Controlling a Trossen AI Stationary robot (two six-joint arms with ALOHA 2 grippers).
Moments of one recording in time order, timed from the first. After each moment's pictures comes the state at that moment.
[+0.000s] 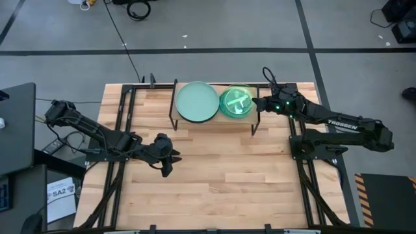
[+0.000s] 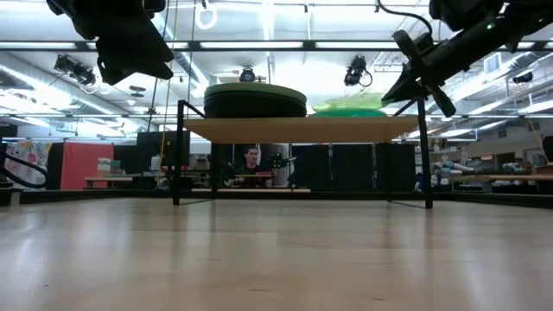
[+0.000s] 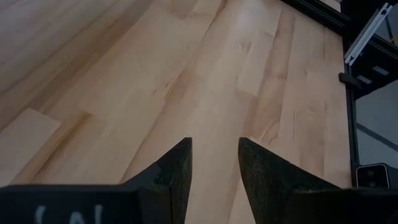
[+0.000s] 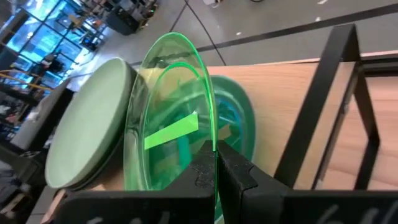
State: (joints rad) left arm -0.42 1.12 0.72 -0.28 -0.40 -0.75; right arm -0.48 0.78 0.54 -0.14 0.15 0.83
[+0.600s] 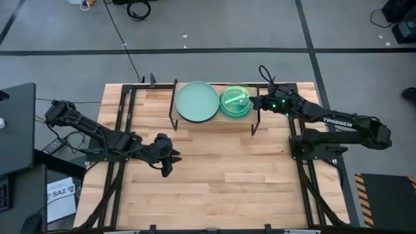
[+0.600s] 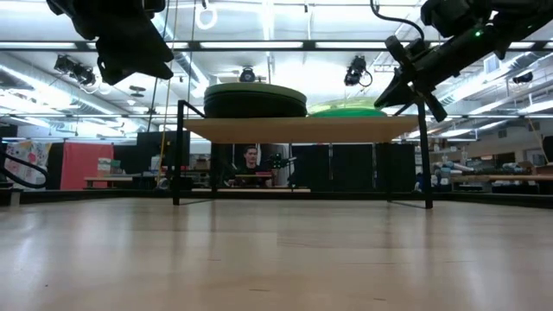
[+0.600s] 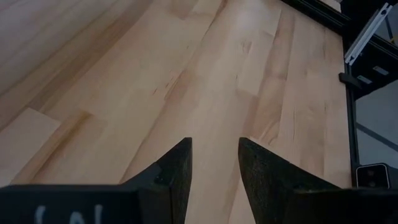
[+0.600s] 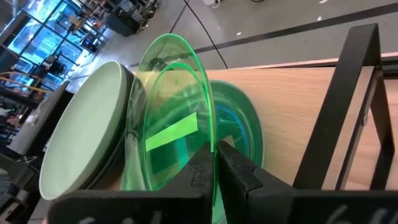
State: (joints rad) left arm -0.42 1.12 0.72 -0.28 -0.40 -0.75; right arm -0.51 0.87 0.54 -0.06 0.13 0.83
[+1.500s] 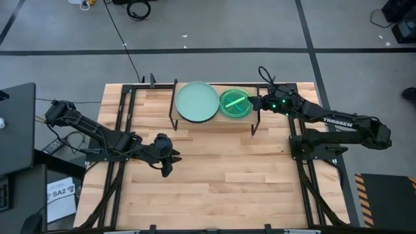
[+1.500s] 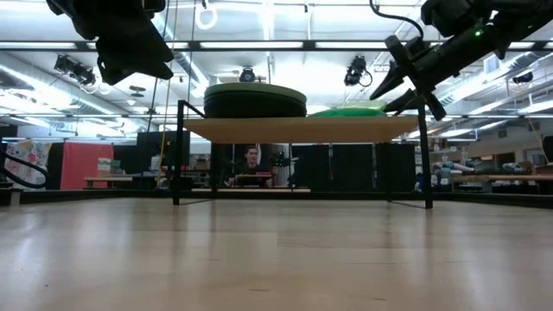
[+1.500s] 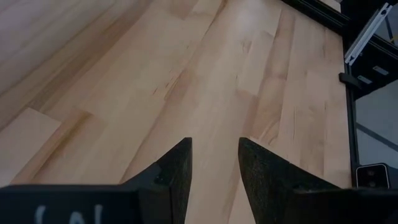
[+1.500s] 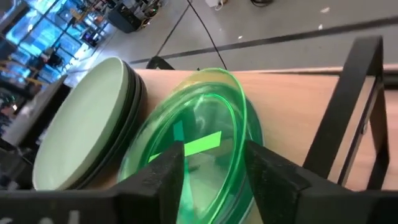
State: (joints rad) left arm -0.42 1.12 0.72 -0.28 -0.40 -0.75; right arm -0.51 0.87 0.54 -0.06 0.13 0.78
